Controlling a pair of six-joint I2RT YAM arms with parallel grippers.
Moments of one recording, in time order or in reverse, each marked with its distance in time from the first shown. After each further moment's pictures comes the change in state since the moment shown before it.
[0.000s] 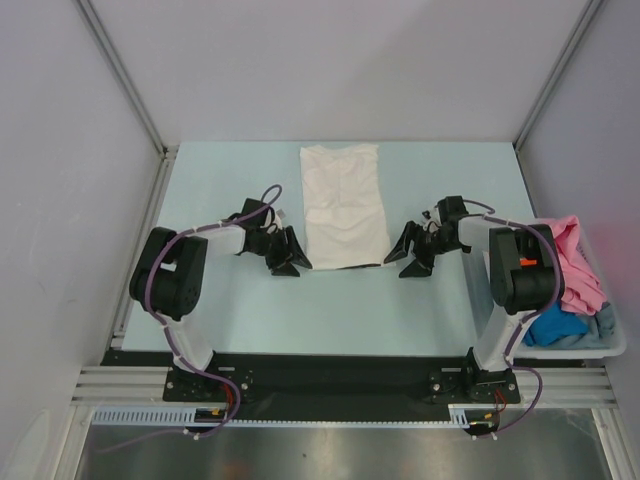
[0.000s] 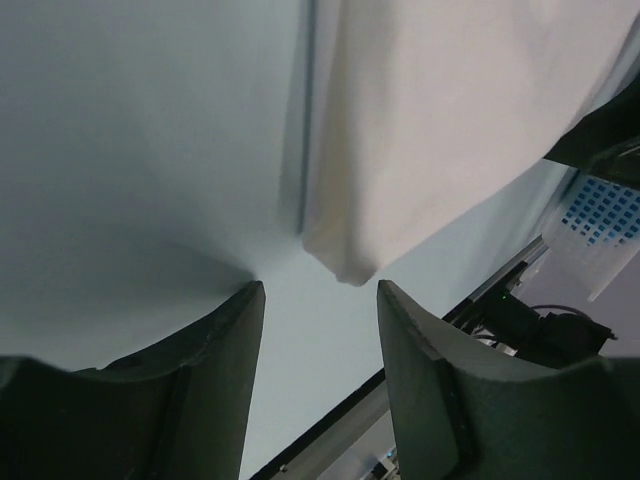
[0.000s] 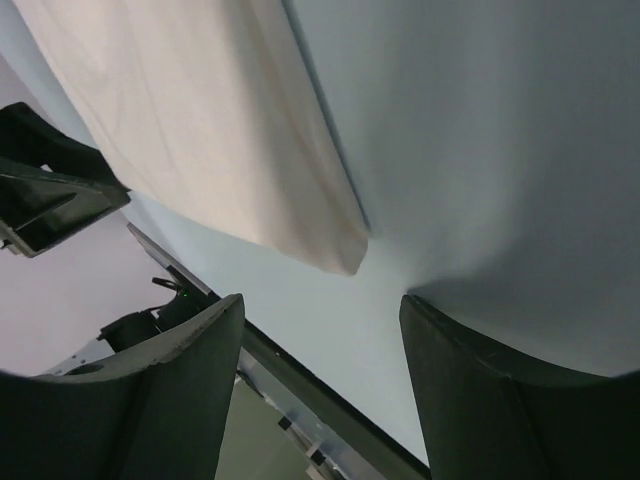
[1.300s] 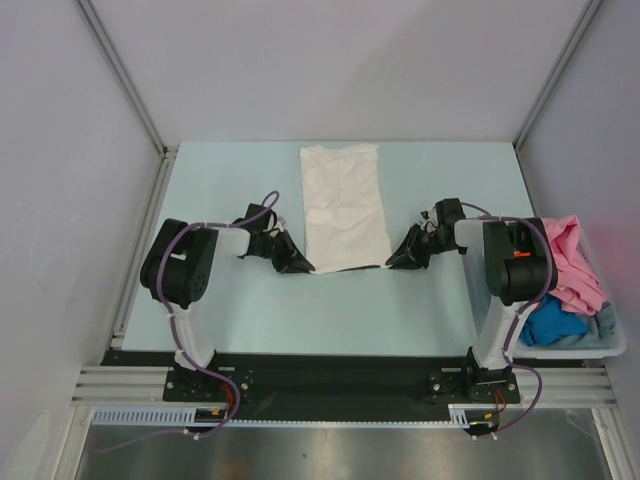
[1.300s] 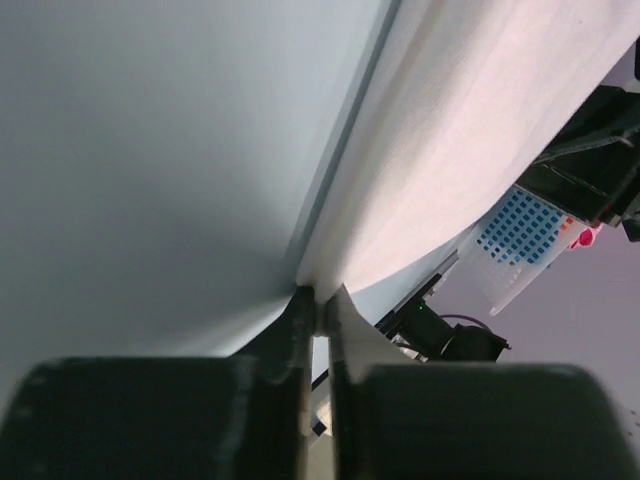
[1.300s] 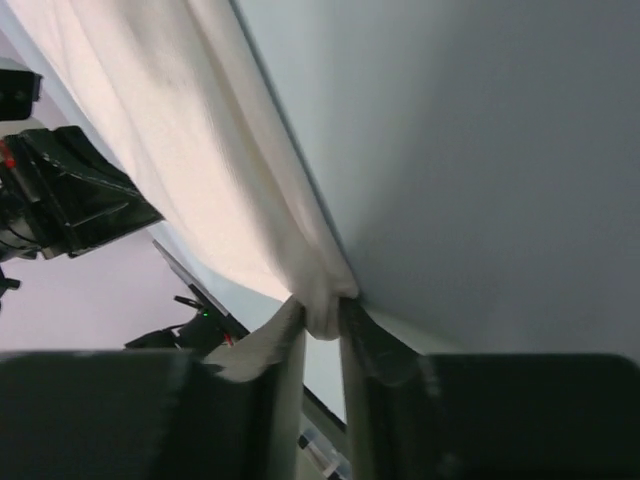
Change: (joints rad) left arm 0.000 0.114 -0.048 0.177 0.082 -0.272; right arm -0.001 0.075 -0.019 0.183 -0.051 0.096
